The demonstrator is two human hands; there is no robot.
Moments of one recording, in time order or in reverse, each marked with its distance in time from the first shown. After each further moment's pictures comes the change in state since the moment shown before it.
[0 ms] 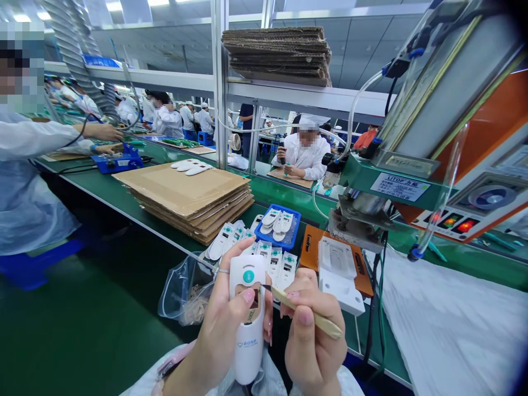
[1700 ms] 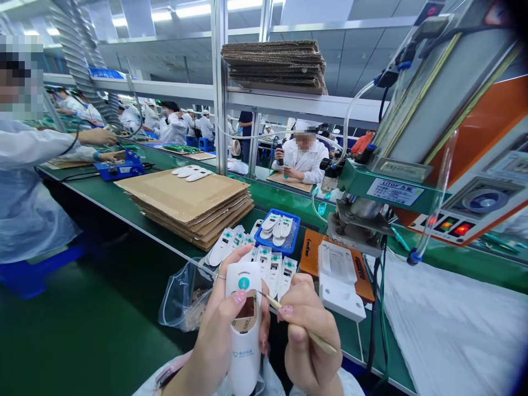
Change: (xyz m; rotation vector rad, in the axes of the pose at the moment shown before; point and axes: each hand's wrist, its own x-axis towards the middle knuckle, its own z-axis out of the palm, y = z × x) left_hand 0.000 0.003 0.003 0.015 0.051 -0.056; right_hand 0.001 0.007 -0.007 -0.086 -0.118 -0.136
